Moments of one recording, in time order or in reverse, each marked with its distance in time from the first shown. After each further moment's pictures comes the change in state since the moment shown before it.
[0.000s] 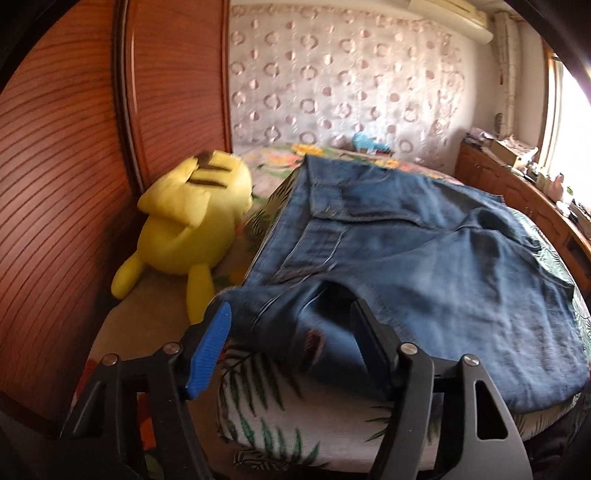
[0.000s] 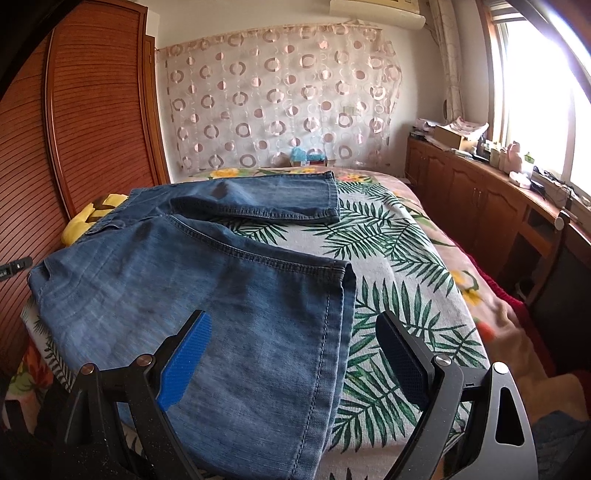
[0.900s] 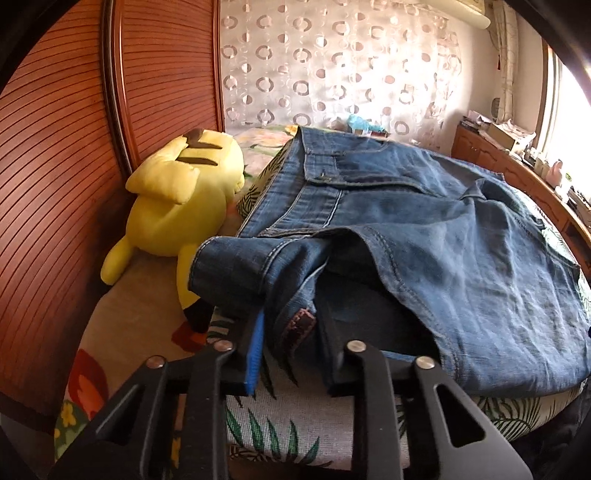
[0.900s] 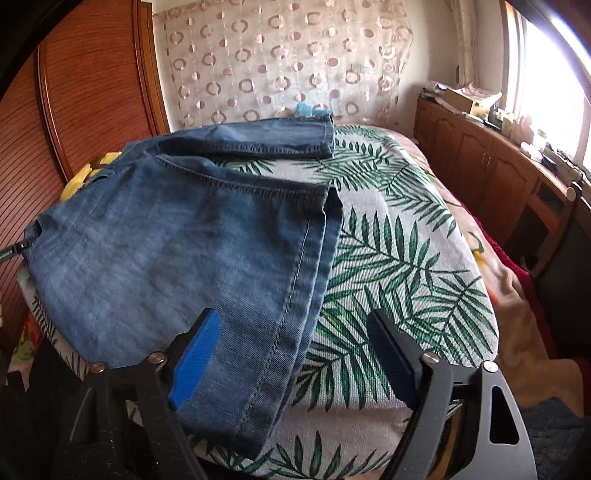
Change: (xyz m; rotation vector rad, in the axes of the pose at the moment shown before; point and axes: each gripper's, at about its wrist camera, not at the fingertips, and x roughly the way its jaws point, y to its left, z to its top) left arm 0.014 -0.005 -0.013 0.032 0.051 -0.028; right arm 0.012 -0.029 -0.014 -0.005 0.198 0.039
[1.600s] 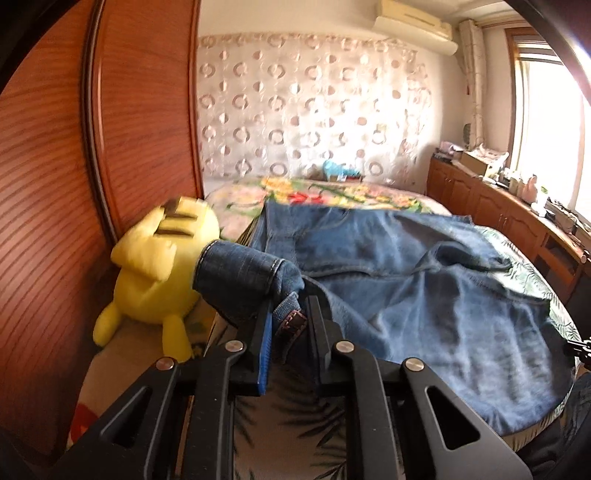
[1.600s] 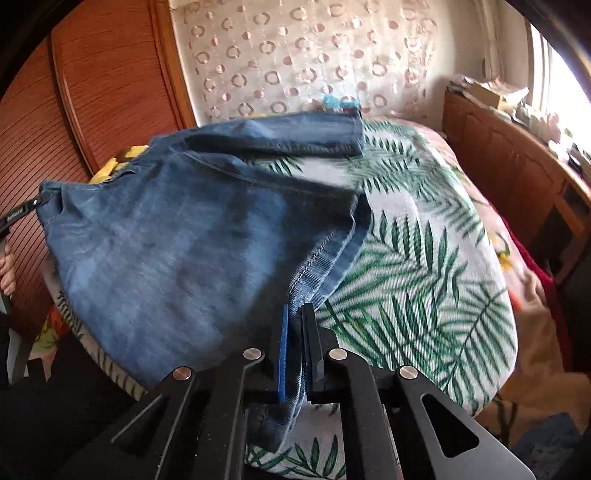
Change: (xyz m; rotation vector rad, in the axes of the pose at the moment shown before) left arm -0.042 -0.033 0.058 0.066 -0.188 -0.066; right arm -0.007 0.004 0.022 -0.046 -0.003 0.112
